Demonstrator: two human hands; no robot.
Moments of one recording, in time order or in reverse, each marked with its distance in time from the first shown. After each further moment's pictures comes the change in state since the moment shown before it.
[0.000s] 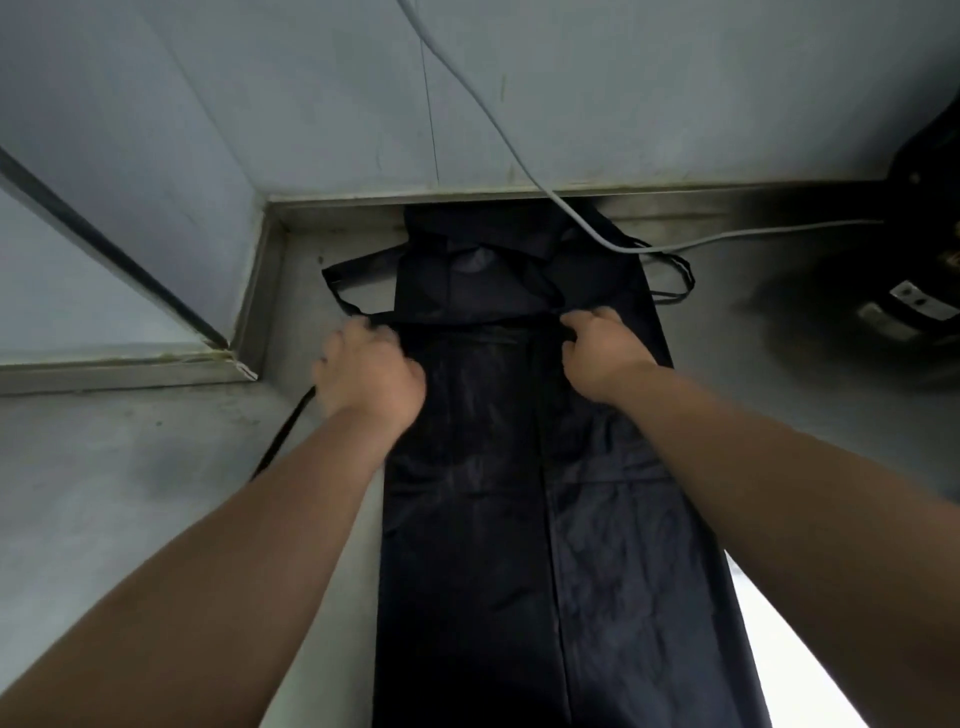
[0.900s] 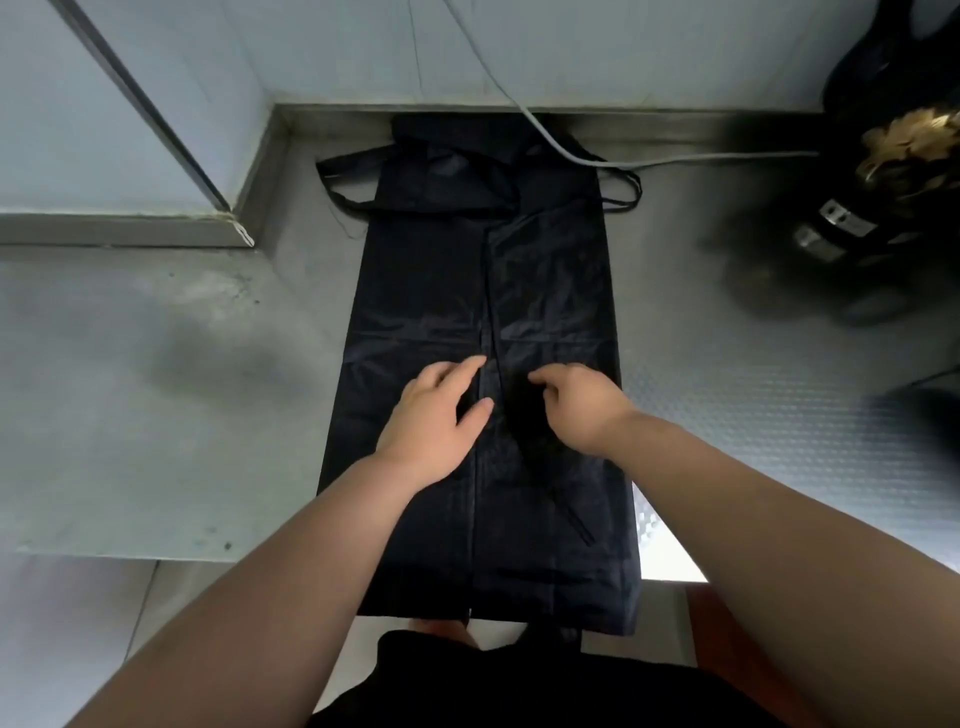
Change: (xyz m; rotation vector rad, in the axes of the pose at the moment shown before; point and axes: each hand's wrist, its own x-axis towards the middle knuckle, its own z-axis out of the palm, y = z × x) left_hand -0.199 0.048 0.054 -0.500 -0.243 0.232; right_hand -0.165 0.083 0.048 -0.014 -0.231 -0.155
